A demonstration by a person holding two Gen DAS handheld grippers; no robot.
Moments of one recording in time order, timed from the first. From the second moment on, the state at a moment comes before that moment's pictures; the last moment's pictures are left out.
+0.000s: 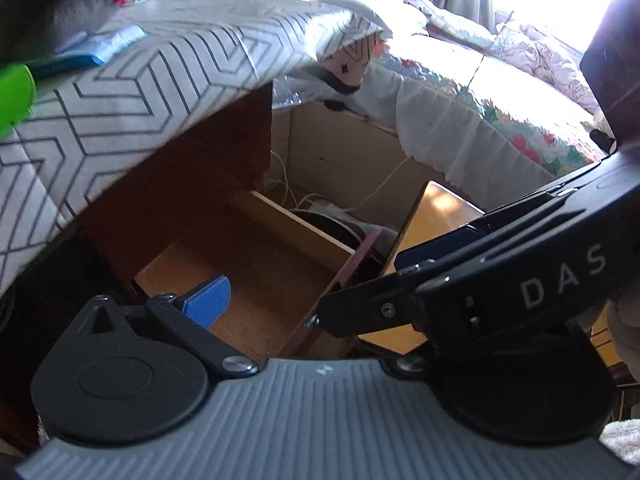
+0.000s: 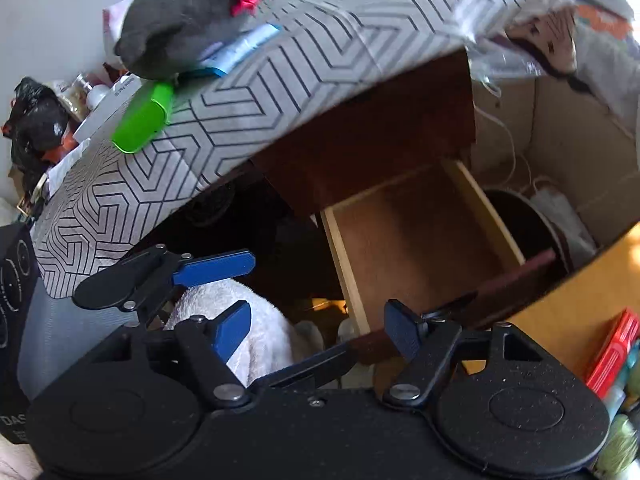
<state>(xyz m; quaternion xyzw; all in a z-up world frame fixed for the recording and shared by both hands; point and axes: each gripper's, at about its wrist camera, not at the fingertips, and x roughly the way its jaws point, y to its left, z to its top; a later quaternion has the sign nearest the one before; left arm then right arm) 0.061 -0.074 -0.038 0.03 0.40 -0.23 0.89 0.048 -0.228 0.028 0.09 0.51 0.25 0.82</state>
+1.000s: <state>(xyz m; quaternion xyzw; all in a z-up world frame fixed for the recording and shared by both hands) 0.146 -0.085 -0.259 0.19 0.49 -0.21 0.83 0.124 -0.266 -0.163 0.16 0.57 0.07 0.80</state>
